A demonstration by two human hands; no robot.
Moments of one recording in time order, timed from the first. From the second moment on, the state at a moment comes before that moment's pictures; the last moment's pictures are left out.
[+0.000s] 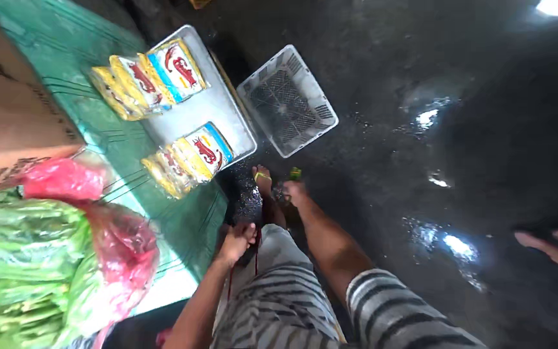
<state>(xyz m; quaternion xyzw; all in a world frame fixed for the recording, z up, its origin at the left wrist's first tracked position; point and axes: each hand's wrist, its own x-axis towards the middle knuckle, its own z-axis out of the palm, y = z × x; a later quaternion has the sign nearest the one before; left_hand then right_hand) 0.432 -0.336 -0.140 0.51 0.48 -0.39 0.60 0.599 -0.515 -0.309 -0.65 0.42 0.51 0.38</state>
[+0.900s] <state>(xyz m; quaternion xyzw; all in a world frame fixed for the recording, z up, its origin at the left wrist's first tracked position) 0.425 -0.315 -0.138 0.64 0.47 -0.33 0.50 0.616 -0.525 -0.263 -0.71 0.27 0.58 0.29</state>
